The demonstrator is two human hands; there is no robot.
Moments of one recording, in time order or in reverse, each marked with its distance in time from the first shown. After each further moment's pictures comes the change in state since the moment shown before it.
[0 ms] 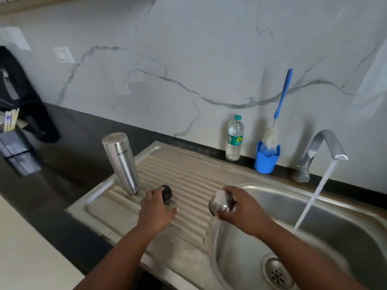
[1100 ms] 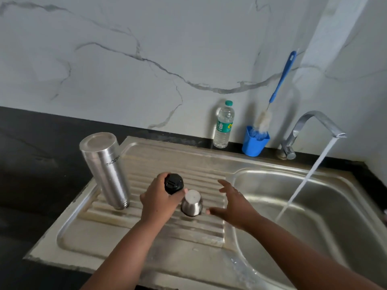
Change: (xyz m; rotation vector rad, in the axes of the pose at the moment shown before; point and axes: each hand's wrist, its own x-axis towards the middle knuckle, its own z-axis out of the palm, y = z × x) left_hand 0.077 -0.020 -0.012 -0.339 -0.004 0.318; right_hand 0.033 -0.030 0.084 -0.116 0.069 0.357
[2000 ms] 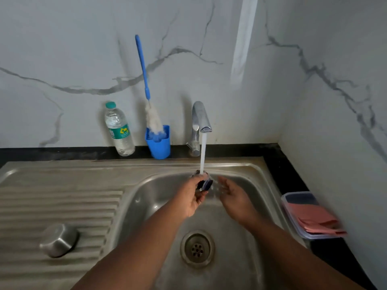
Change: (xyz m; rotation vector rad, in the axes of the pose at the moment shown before) left_hand -0.035 0.247 0.300 -0.875 -0.633 -0.730; right_hand -0.025 0.244 -0.162 0.558 0.250 0.197
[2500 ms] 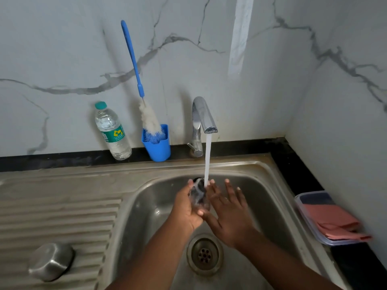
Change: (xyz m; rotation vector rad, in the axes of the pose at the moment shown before) left_hand 0.006 -0.008 -0.012 -0.476 -0.071 -0.112; right_hand -0.004 0.012 0.034 -0.900 -0.109 -0.240
